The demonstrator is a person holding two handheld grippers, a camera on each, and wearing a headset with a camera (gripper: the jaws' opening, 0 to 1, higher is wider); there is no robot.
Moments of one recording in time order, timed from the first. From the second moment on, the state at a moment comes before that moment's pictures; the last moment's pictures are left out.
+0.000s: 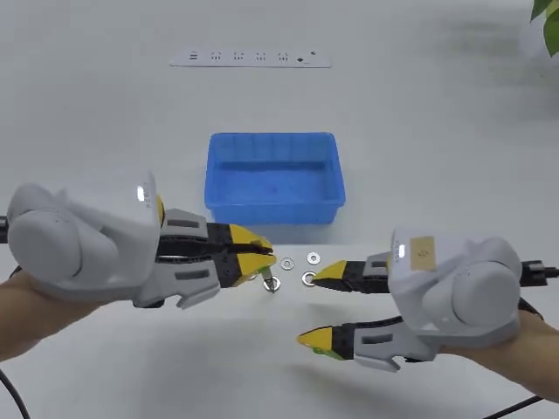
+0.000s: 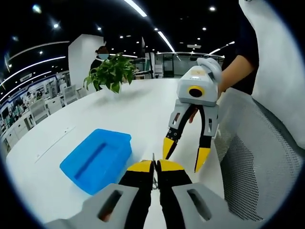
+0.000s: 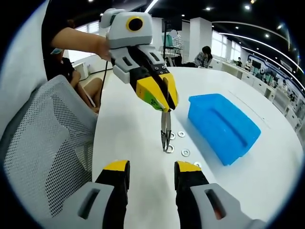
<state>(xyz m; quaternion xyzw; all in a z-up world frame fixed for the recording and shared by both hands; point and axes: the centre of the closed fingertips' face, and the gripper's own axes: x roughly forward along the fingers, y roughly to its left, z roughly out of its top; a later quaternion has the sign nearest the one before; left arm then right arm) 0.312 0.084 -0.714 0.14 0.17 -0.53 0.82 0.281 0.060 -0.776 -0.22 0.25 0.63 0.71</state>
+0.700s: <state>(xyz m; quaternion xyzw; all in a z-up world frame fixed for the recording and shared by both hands) 0.310 0.080 -0.717 0.14 0.21 -0.54 0.80 0.303 0.084 -0.774 -0.21 0.24 0.64 0.70</state>
